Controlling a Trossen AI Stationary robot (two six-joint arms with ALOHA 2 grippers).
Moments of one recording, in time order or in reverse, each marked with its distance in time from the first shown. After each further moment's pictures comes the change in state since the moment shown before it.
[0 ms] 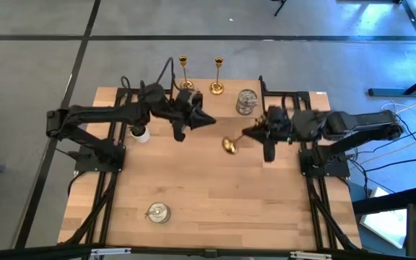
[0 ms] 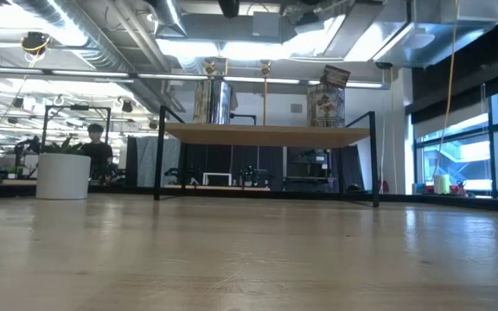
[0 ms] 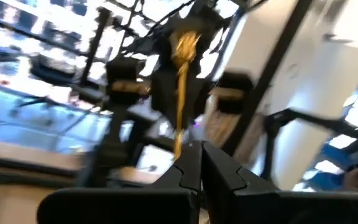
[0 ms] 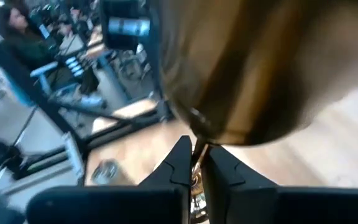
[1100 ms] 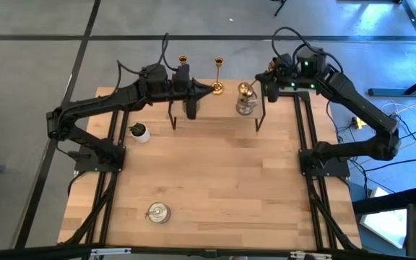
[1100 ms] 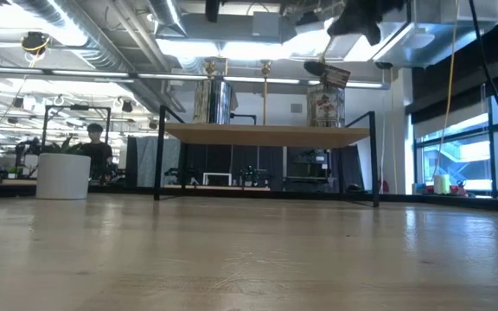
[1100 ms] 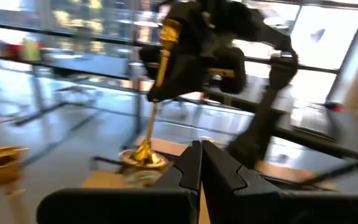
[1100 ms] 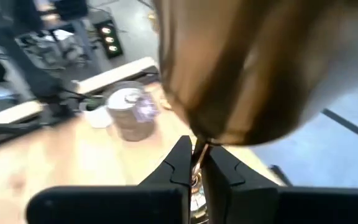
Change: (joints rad) left arm 0.113 0.008 0.233 -0.439 -0.358 0.358; right arm -0.887 0.053 0.073 -0.109 -0.591 -0.411
